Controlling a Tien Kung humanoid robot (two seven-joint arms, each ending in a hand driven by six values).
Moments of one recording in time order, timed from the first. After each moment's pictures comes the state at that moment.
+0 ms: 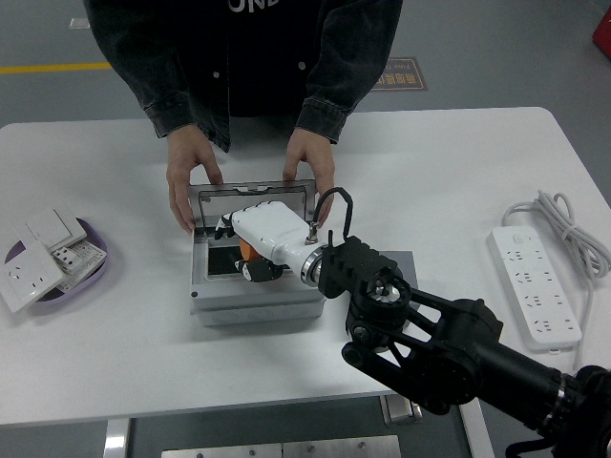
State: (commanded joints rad) left arm 0.04 0.11 -1.38 -0.18 1.22 -0.10 0.19; right arm 0.56 0.00 0.62 1.34 -2.18 0.05 -0.29
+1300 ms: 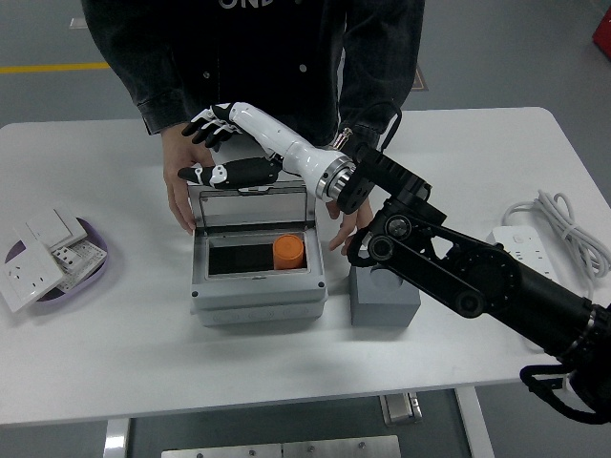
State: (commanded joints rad) left arm 0.03 0.11 -1.34 -0.18 1.20 -0.10 0.18; right arm 0.81 -0.09 0.68 1.27 -1.44 -0.06 -0.10
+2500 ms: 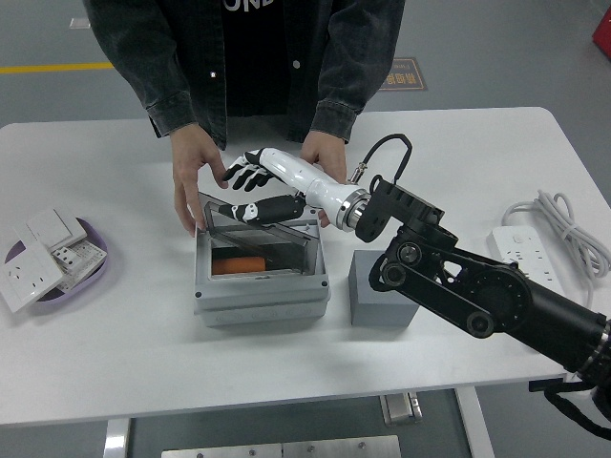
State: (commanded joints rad) left arm 0.04 0.11 -1.34 -0.18 1.19 -0.10 0.17; right arm 0.72 -0.18 0.61 1.34 -1.50 -0.07 -0.14
